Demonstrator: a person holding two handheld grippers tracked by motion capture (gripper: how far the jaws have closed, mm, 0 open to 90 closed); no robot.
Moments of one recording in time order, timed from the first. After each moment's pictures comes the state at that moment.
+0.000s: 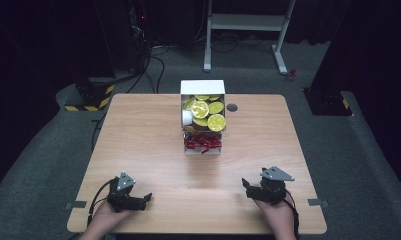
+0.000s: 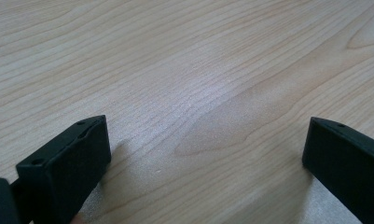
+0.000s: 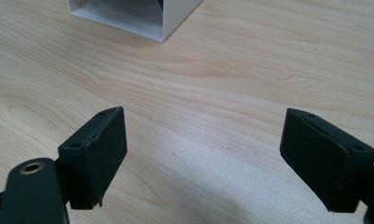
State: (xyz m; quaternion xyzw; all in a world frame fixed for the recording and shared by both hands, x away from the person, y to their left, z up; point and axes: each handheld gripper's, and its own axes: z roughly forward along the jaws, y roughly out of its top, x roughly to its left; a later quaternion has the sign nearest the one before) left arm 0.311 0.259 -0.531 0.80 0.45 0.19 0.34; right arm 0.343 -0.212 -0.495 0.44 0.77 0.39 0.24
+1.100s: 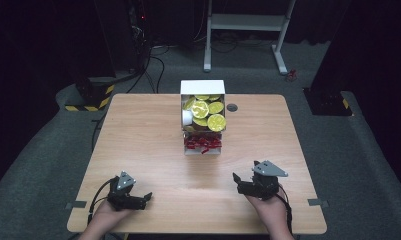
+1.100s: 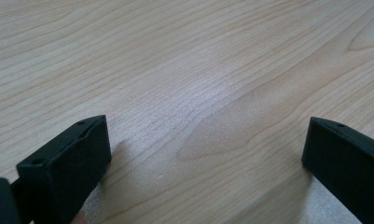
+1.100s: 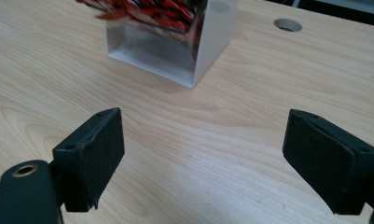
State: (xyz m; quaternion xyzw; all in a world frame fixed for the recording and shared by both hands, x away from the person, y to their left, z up) left arm 0.314 0.260 -0.531 0.80 0.45 0.19 0.34; right arm 0.344 -0.182 -0.464 0.41 0.77 0.42 0.24
